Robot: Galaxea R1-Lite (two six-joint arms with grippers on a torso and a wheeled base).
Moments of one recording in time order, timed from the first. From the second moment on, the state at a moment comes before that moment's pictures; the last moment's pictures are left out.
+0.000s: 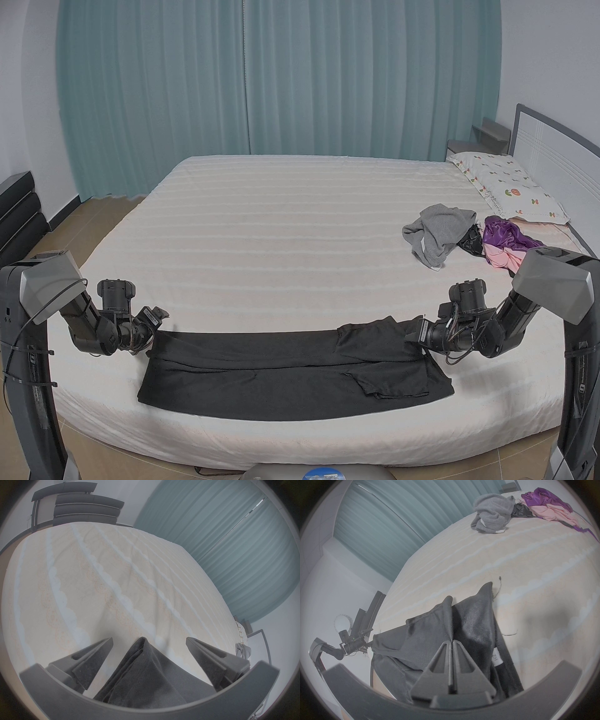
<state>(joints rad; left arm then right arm) 0.10 2.40 -0.95 -0.71 -0.05 -0.78 0.18 2.41 -0.94 -0.70 0.32 0.49</state>
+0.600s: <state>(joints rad) 0.10 2.39 -0.94 -0.71 -0.05 -0.78 0.17 2.36 -0.86 -0.70 0.33 0.48</state>
